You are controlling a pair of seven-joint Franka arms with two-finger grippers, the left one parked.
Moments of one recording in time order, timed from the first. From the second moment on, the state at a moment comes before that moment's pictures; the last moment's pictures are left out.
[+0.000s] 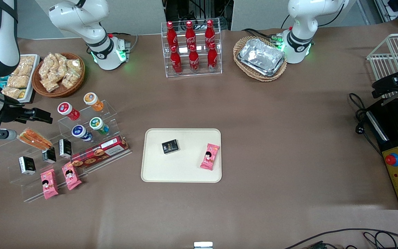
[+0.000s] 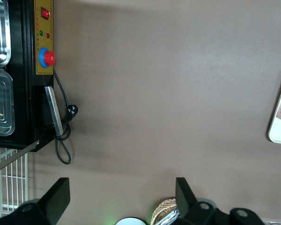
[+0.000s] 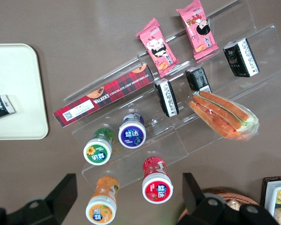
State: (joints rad) arm 0.29 0.05 -0.37 -1.71 0.02 1.63 -0.01
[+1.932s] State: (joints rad) arm 0.24 0.06 -0.46 -1.68 -0.01 1.72 0.05
